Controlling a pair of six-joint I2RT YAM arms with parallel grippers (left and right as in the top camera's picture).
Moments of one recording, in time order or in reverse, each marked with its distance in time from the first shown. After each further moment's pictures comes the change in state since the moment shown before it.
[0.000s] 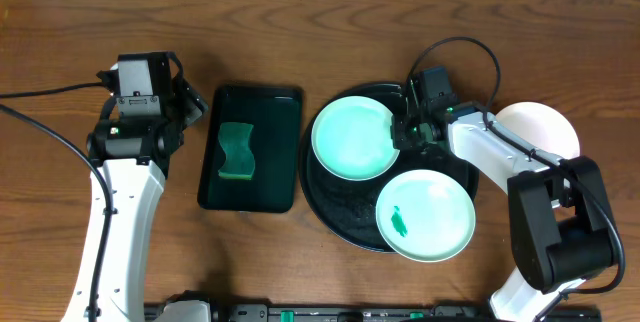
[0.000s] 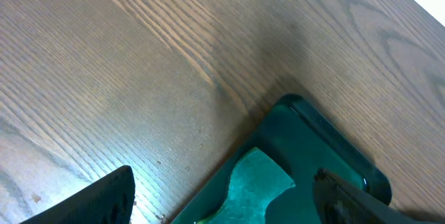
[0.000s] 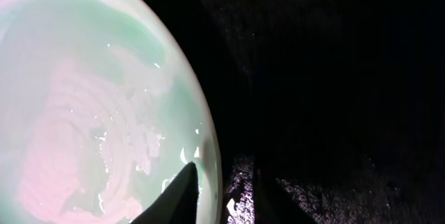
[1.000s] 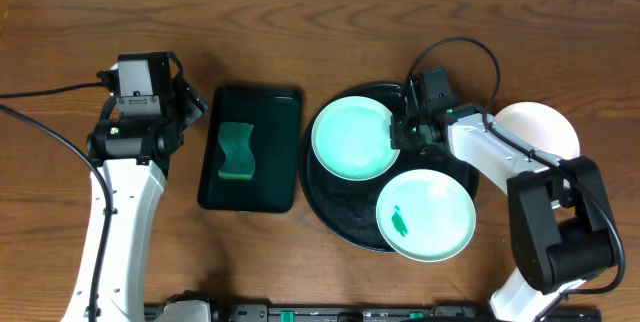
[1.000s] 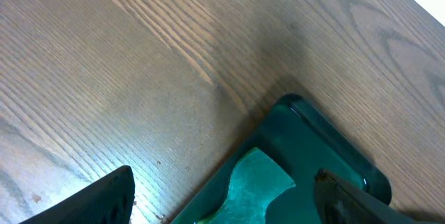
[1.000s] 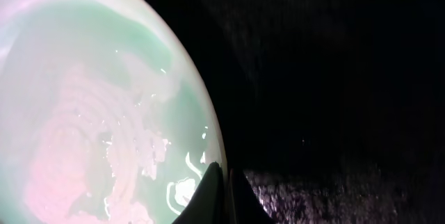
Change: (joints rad) left arm 0.000 0.000 0.000 0.000 0.000 0.000; right arm -0.002 -0.006 -0.011 0.015 -0.015 0.002
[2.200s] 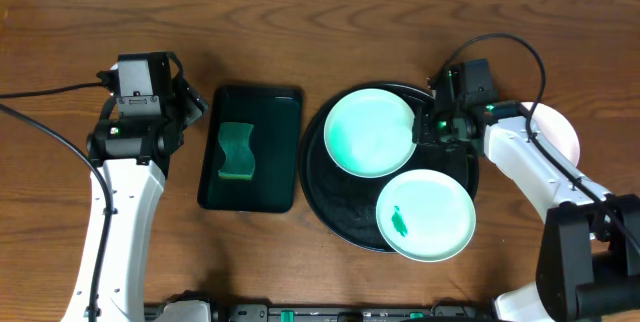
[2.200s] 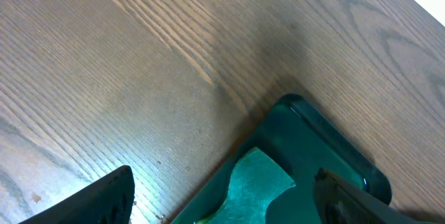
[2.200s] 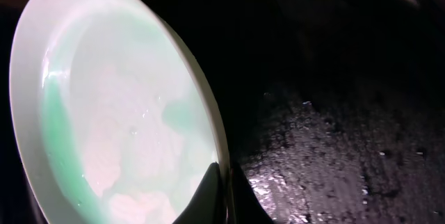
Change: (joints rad) left arm 0.000 0.000 0.000 0.000 0.000 0.000; right arm -0.119 -0.153 -0.005 -0.123 -0.151 0.024
